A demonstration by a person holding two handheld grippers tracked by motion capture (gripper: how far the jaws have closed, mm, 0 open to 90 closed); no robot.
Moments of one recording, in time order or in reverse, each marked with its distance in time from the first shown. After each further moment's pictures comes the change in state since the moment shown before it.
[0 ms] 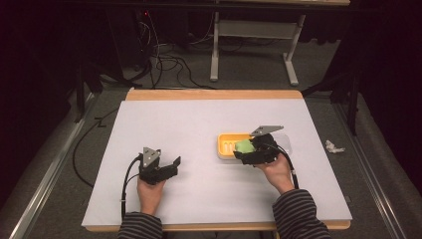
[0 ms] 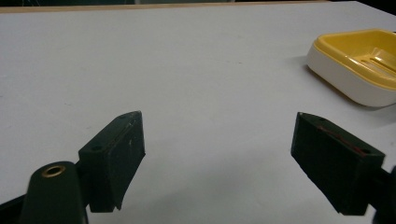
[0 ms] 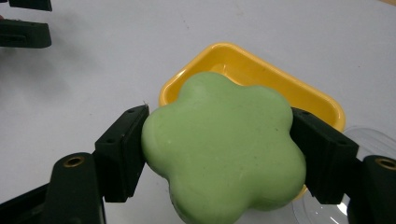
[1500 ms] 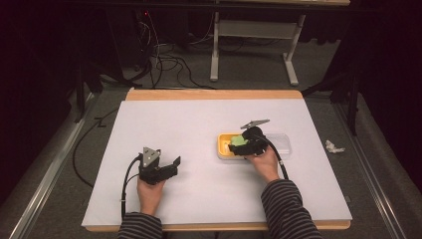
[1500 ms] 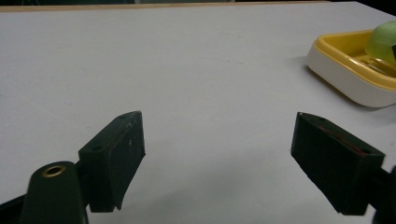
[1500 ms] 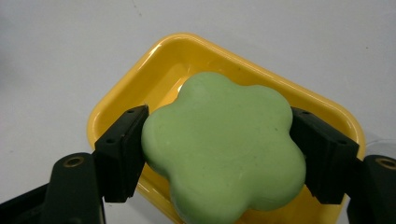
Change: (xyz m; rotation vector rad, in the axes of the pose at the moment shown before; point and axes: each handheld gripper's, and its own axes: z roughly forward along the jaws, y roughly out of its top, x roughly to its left) left arm 0.000 0.000 0.000 0.002 0.000 -0.002; right arm -0.019 0.008 0.056 0.080 -0.069 0.088
